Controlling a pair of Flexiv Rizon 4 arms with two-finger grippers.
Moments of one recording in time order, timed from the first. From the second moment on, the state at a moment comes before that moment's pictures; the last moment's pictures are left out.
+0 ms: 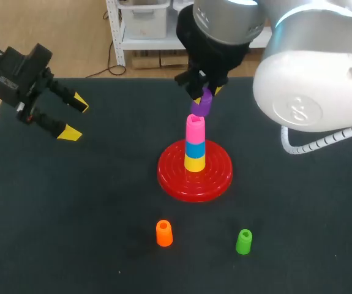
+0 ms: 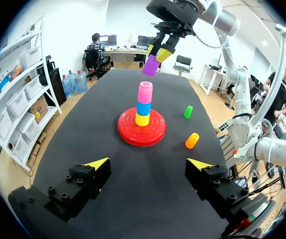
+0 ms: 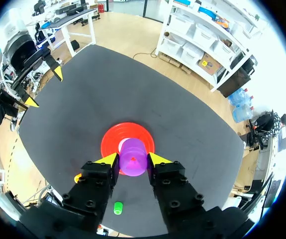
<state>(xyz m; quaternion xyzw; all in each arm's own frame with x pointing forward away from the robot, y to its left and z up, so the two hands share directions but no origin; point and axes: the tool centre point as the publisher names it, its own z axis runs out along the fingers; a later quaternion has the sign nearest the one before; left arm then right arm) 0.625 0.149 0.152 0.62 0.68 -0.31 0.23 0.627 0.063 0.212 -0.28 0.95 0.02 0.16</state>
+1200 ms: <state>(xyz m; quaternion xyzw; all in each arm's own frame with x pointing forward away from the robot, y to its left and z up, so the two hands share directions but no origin) 0.625 0.149 0.152 0.62 0.68 -0.31 0.23 0.628 0.079 0.196 -0.25 0.97 -0.03 0.05</state>
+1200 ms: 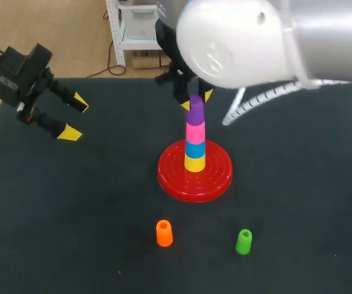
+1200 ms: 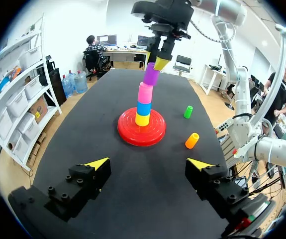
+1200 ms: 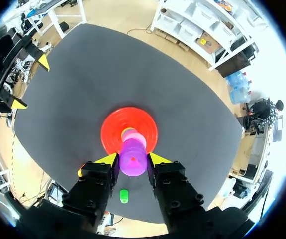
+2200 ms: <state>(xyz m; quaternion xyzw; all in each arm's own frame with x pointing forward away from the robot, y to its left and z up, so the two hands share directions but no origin) 0.625 0.149 0.152 0.62 0.68 -0.31 0.23 0.638 0.076 0.184 -0.22 0.97 -0.03 0.01</state>
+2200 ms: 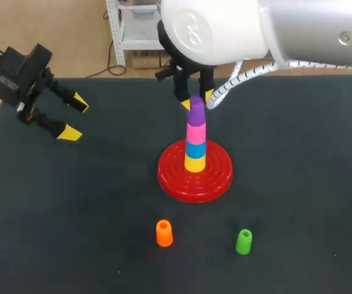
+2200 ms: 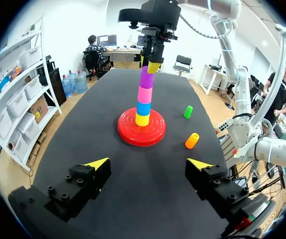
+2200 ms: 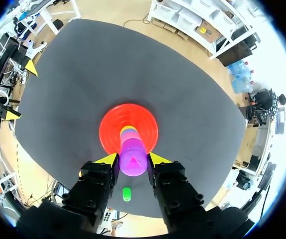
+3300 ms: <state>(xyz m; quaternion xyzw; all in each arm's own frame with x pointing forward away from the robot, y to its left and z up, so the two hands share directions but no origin) 0.625 0.149 0.152 0.62 0.68 -0.31 0.23 0.598 0.096 0.230 -0.35 0.94 -0.05 0.05</state>
